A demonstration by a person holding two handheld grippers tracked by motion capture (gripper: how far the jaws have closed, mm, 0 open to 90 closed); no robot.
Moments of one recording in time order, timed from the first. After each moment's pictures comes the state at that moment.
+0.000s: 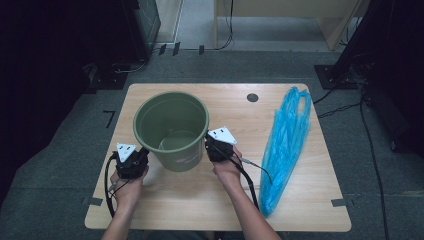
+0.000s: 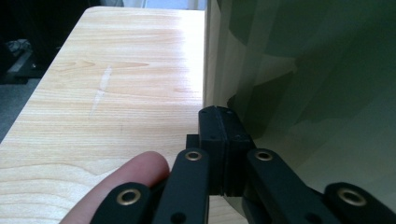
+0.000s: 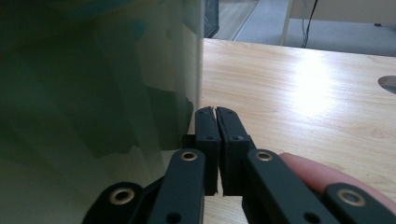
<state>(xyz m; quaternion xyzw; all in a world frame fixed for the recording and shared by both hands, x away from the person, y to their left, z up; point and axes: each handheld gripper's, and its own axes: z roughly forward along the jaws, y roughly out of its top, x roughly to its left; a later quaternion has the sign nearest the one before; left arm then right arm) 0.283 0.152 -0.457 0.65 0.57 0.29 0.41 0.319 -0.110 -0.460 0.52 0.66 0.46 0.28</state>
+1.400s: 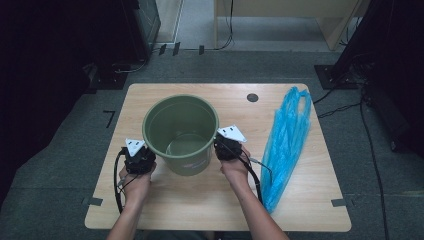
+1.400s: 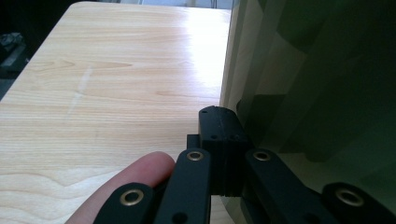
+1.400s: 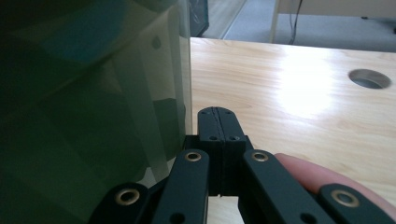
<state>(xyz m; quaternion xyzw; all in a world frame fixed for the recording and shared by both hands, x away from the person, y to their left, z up) 0.293 0.127 -0.455 0.65 0.57 0.28 0.40 0.318 -0.135 -0.455 0.54 0.65 0.45 0.28</state>
